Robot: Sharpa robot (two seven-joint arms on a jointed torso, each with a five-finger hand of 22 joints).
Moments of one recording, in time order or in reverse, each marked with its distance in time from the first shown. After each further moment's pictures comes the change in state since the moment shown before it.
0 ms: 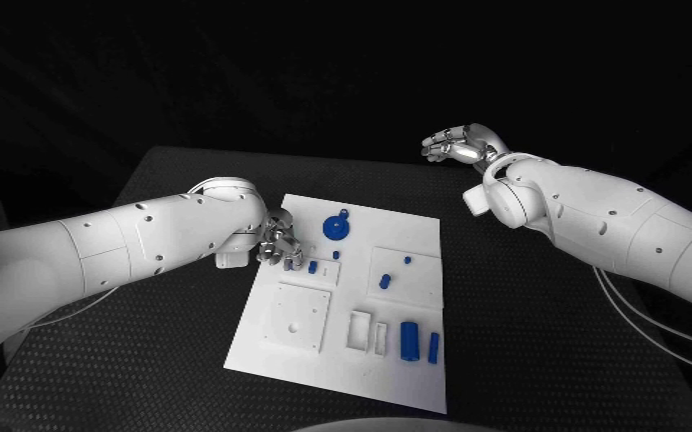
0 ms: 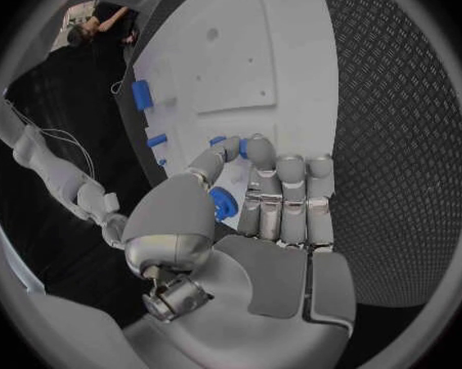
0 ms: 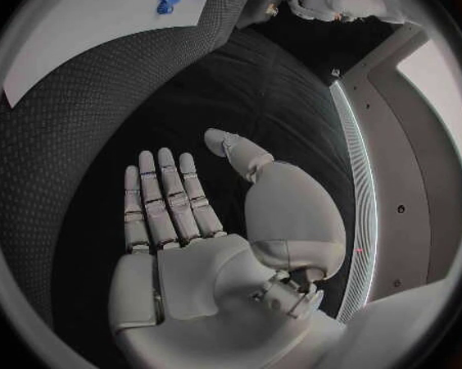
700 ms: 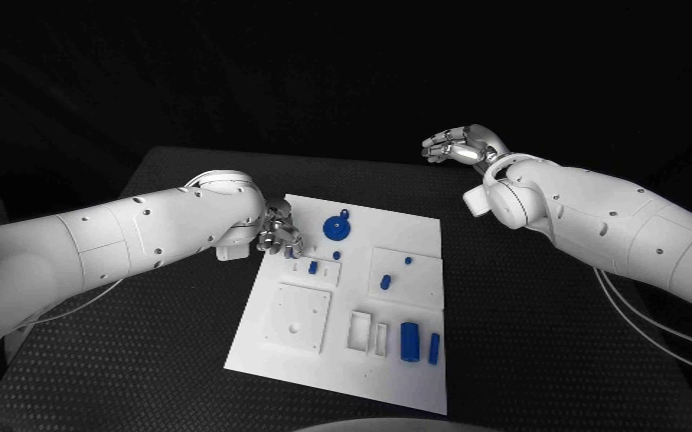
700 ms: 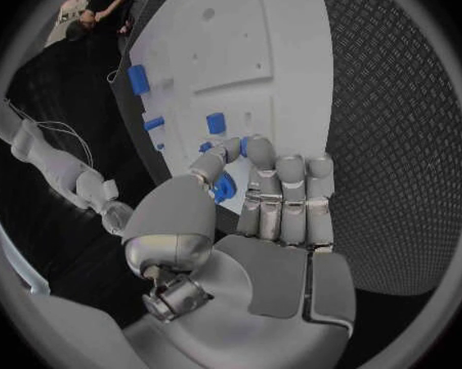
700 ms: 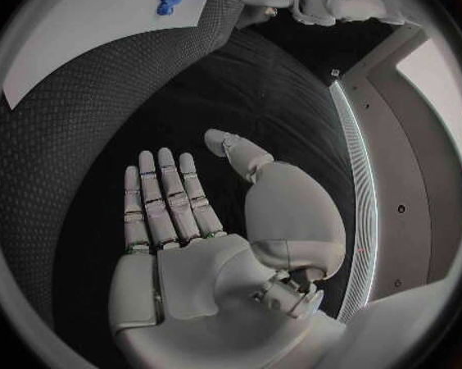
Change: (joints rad) left arm 0.012 0.001 0.011 -0.016 -0.005 -0.053 0.003; left_hand -0.004 0.004 0.000 0.000 -0.011 -0.001 -0.001 -0.007 0.001 -0.002 -0.002 0.000 0.000 -0.003 -0.003 0.000 -0.001 0.000 0.000 0.000 0.000 0.000; right arm -0.001 0.000 0.000 0.001 0.000 0.004 0.000; right_hand -0.004 0.004 0.000 0.000 0.000 0.000 0.000 0.000 -0.001 0.000 0.000 0.000 0.000 0.000 0.000 0.000 -0.001 0.000 0.000 0.000 -0.004 0.001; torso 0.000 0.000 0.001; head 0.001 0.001
